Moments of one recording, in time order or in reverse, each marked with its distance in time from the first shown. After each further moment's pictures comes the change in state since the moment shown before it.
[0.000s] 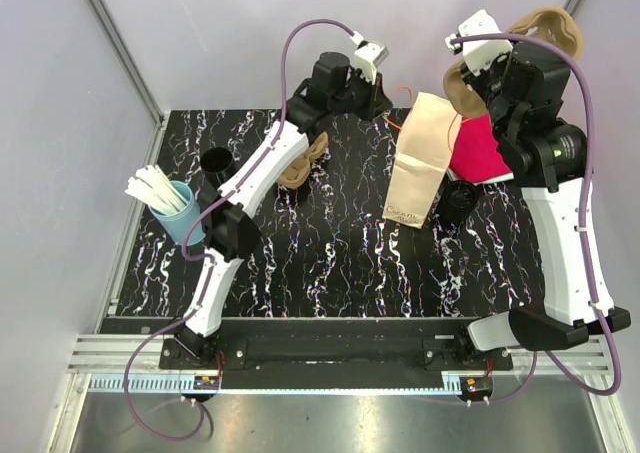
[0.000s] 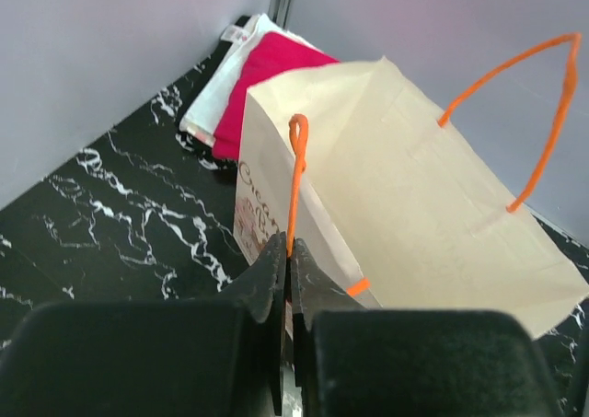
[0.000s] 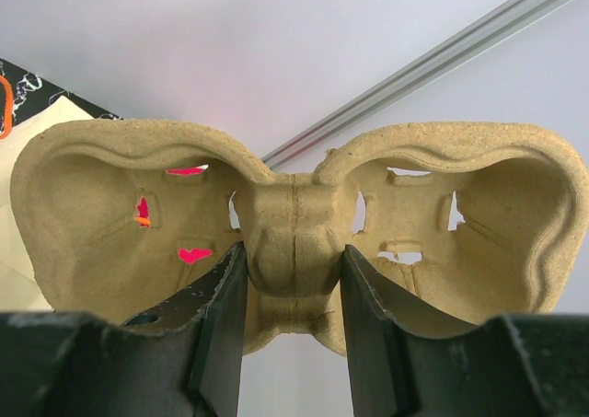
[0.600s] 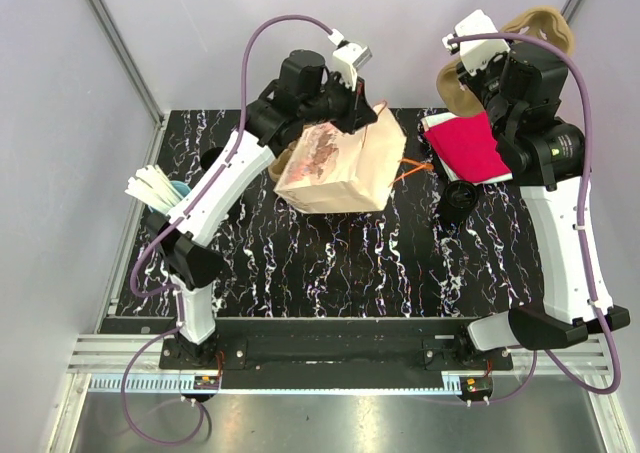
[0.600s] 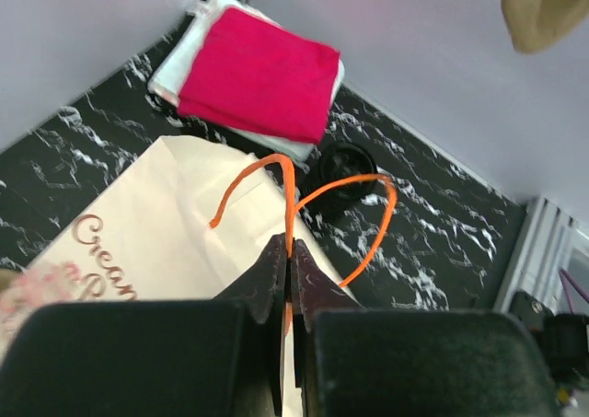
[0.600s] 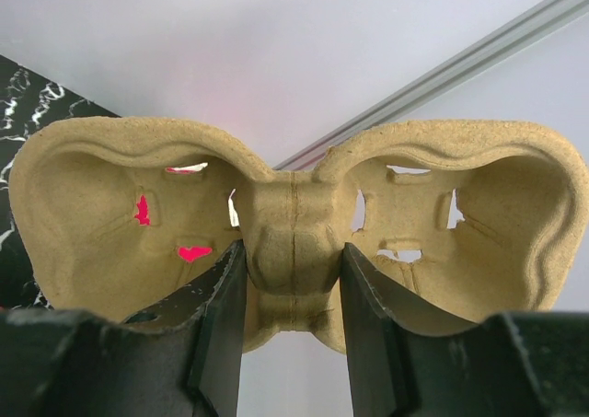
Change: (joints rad) left arm -0.028 -0.384 -0.287 -0.150 -0.004 -0.007; right arm 0.000 0.004 -0.007 0.009 -0.039 0.016
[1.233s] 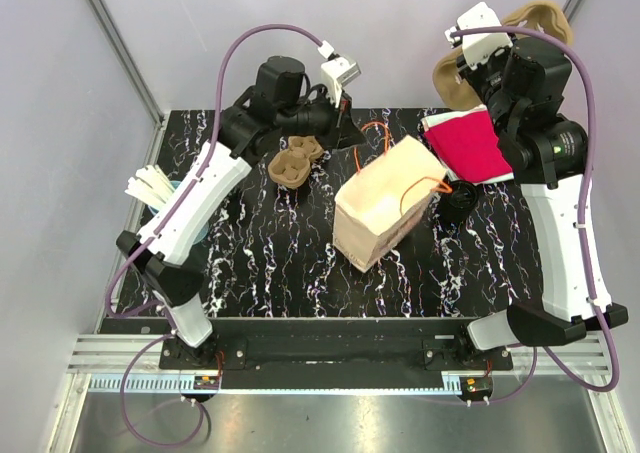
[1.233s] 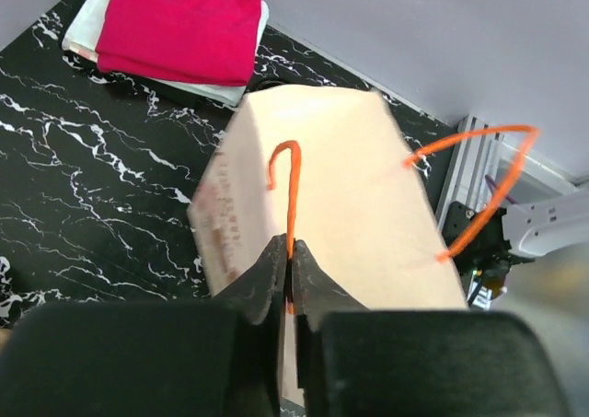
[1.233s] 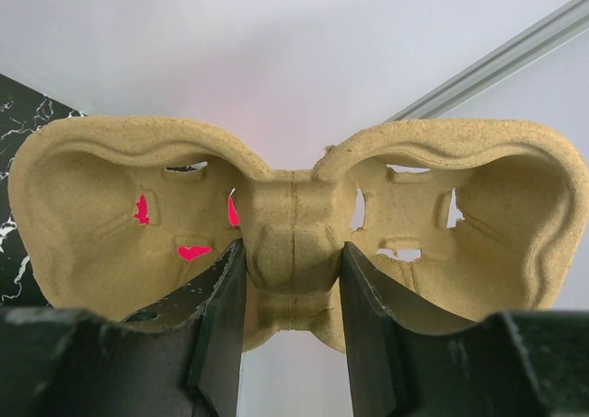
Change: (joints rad) left arm 0.000 -0.164 -0.108 -0.149 0.176 0.061; right arm 0.000 0.019 0.045 0.006 -0.042 0.035
